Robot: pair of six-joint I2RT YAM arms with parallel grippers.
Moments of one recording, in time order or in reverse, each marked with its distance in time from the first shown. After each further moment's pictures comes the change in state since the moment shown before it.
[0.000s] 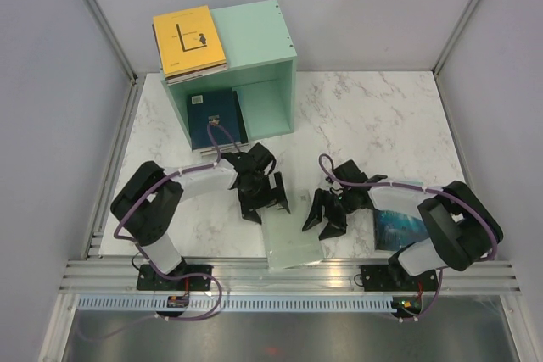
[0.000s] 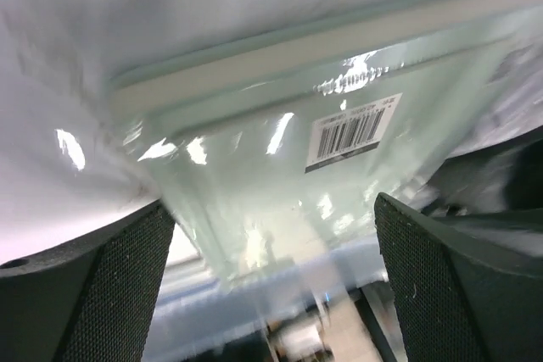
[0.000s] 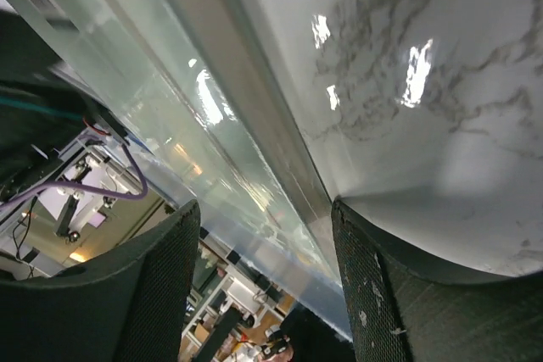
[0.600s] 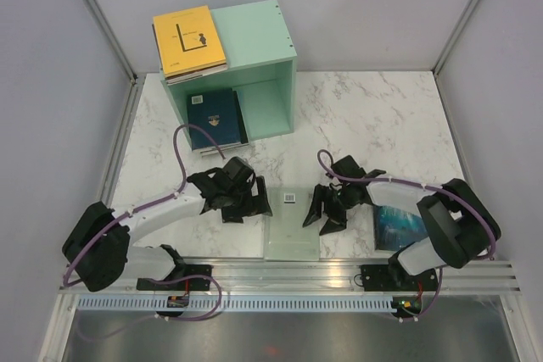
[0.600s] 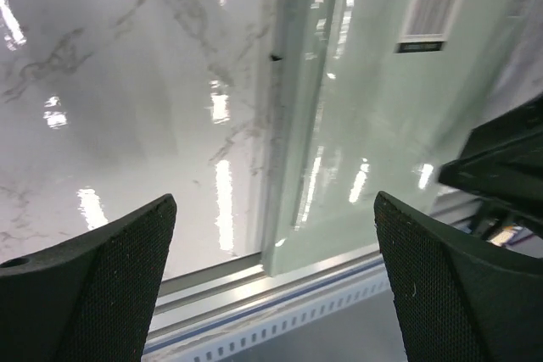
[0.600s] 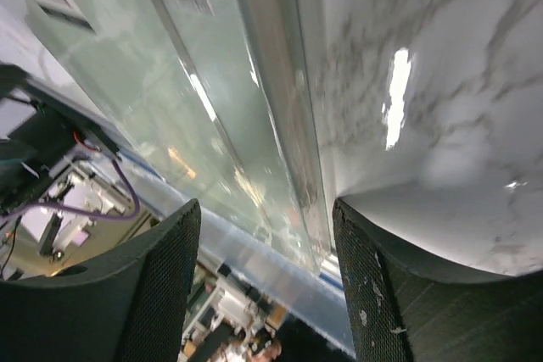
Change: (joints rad) left arm -0.011 -0.391 -0.169 0.065 -0.270 0.108; right arm 0.010 0.007 0.026 -0.055 0.017 -0.006
